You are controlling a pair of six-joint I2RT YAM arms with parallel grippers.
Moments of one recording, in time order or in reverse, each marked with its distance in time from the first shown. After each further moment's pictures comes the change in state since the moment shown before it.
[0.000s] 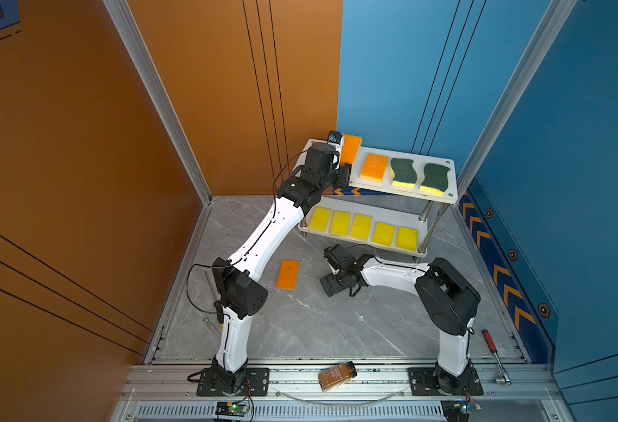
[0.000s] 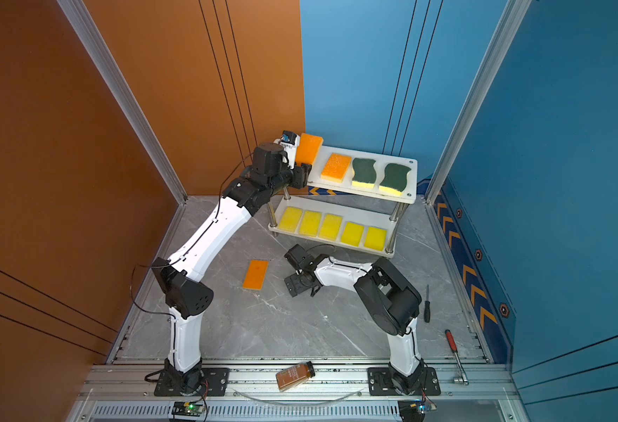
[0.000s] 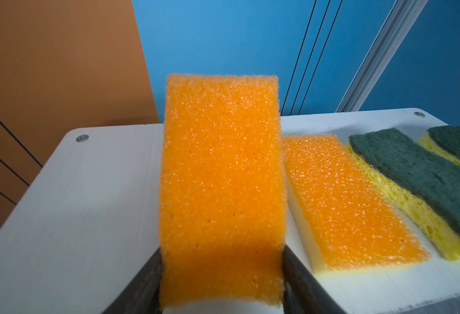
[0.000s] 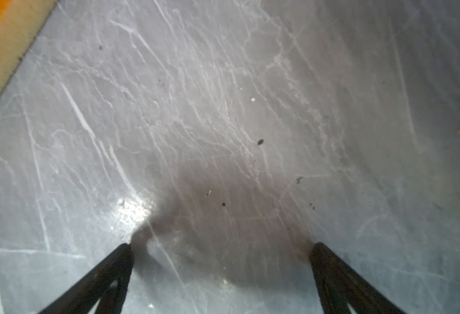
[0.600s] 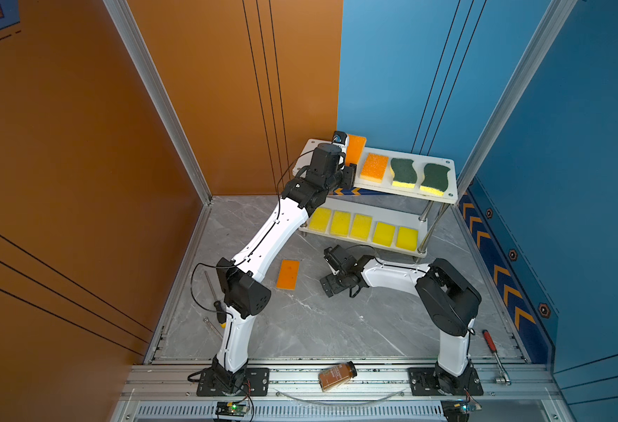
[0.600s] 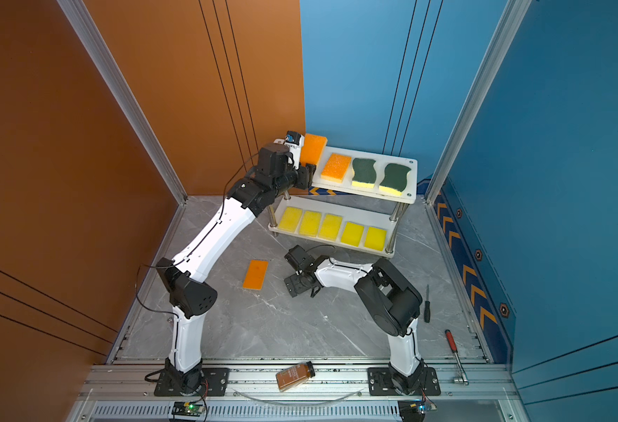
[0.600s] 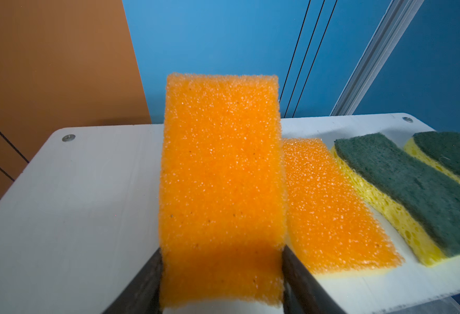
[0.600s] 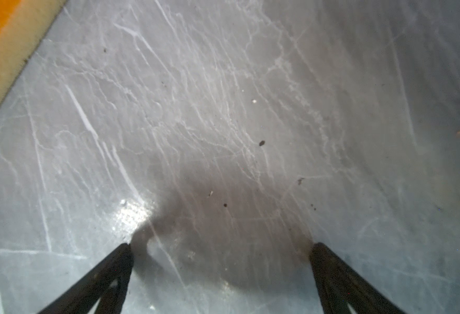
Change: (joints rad) left arm -0.034 0.032 0.047 -0.015 -0.031 -0.024; right arm 0.004 -0.008 -0.018 0.024 0.004 0.000
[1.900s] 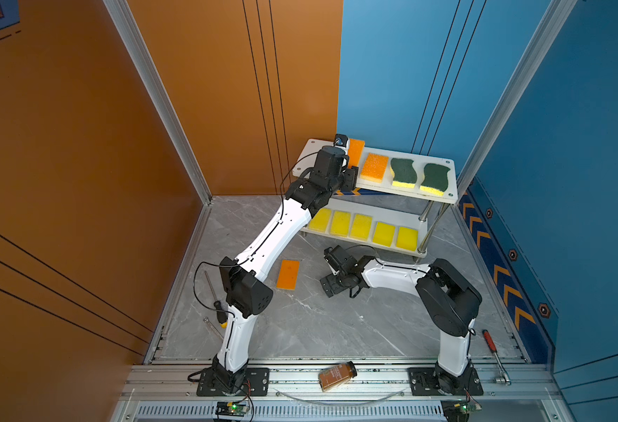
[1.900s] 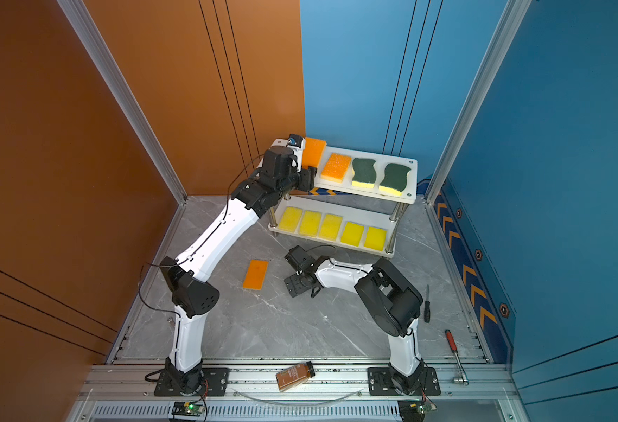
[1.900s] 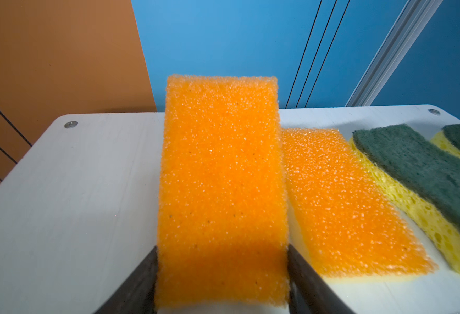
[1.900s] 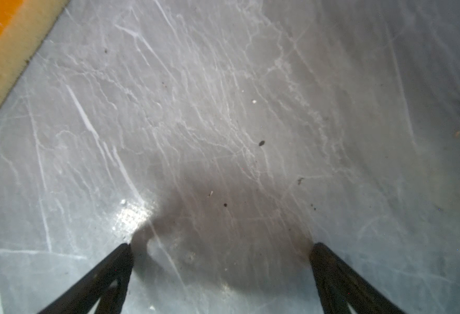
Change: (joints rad) left arm -0.009 0.011 0.002 -0.013 -0.052 -0.011; right arm 0.001 -0.004 -0.009 0.011 0.003 0.000
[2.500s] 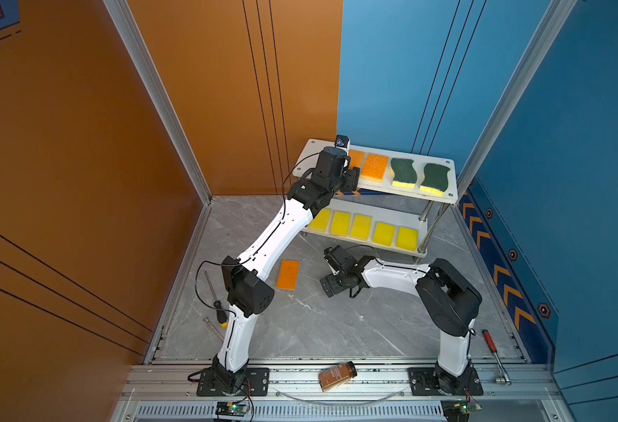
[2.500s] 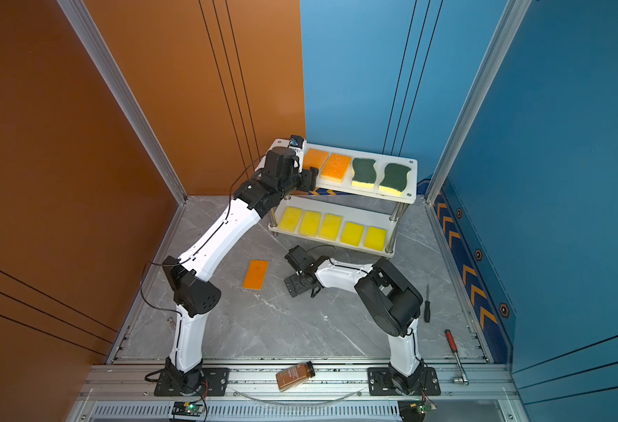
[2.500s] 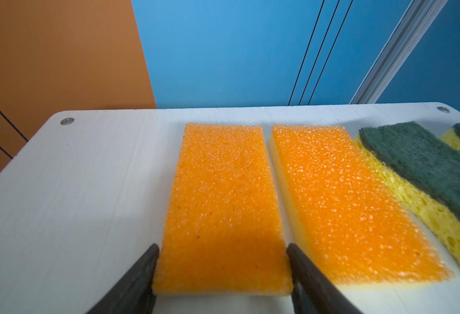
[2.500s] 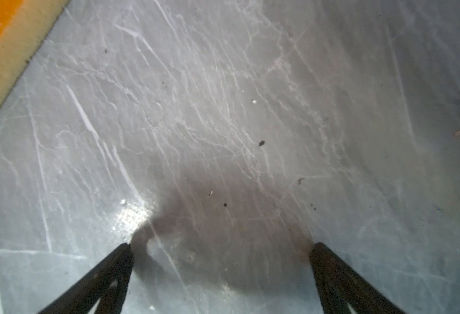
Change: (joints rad) left arm -0.004 0.014 0.007 0.000 -0.011 -0.005; right arm 0.000 0.000 0.000 0.000 0.000 0.000
